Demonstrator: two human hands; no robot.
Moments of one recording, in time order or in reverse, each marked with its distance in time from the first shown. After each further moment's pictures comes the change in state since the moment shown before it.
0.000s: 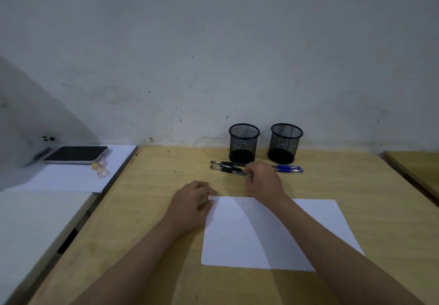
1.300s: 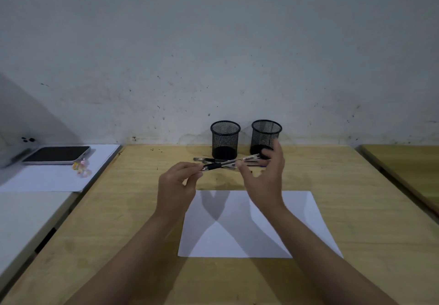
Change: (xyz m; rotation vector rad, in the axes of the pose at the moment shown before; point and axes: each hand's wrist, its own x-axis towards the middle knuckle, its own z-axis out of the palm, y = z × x) left_hand 0.013 0.049 0.001 -0.368 0.641 0.189; right_hand -0.051 -0.012 -0.041 0.703 0.417 0.199
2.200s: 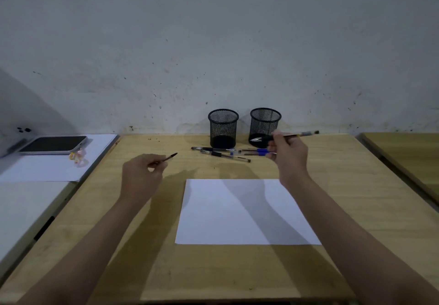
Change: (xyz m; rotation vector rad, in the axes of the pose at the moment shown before) left_hand 0.011 -0.022 -0.048 0.293 -0.063 -0.373; right_hand 0.048 0.005 -0.037 0.423 0.110 0.388
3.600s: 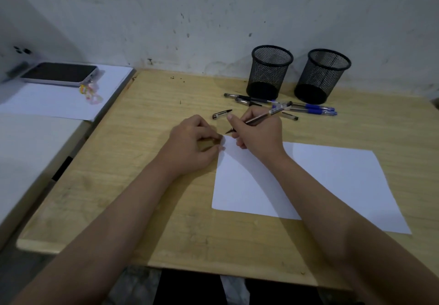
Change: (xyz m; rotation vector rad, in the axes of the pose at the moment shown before) left_hand -0.014 -0.029 0.019 0.025 -0.447 0.204; right_hand -0.055 0.083 0.099 -0.420 -0.390 -0.126
